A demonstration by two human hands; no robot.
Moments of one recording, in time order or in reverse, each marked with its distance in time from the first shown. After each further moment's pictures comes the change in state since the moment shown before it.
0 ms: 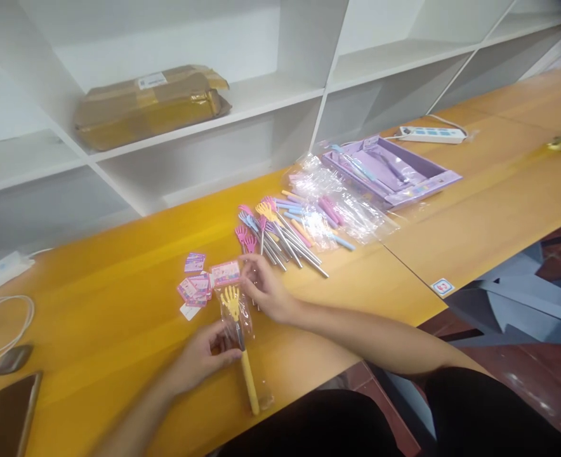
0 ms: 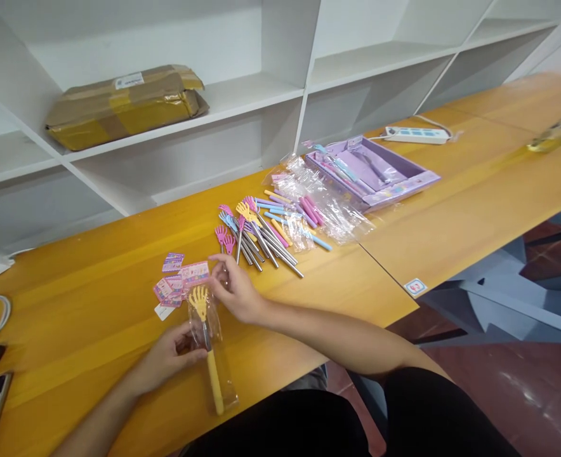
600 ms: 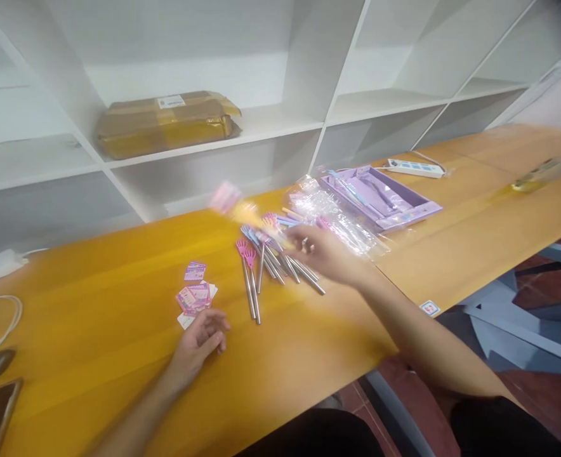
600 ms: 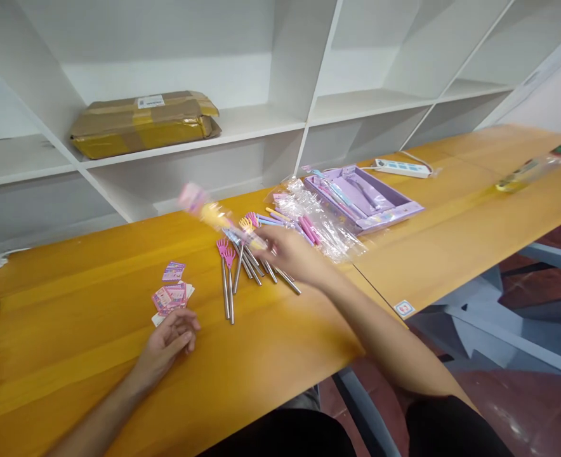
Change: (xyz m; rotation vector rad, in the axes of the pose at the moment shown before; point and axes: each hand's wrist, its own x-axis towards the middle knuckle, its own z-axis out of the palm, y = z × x) left_hand 0.016 -0.021 -0.010 -0.257 0.170 0.214; right_hand 0.039 -0.095 -0.129 -0.887 -0.026 -0.114
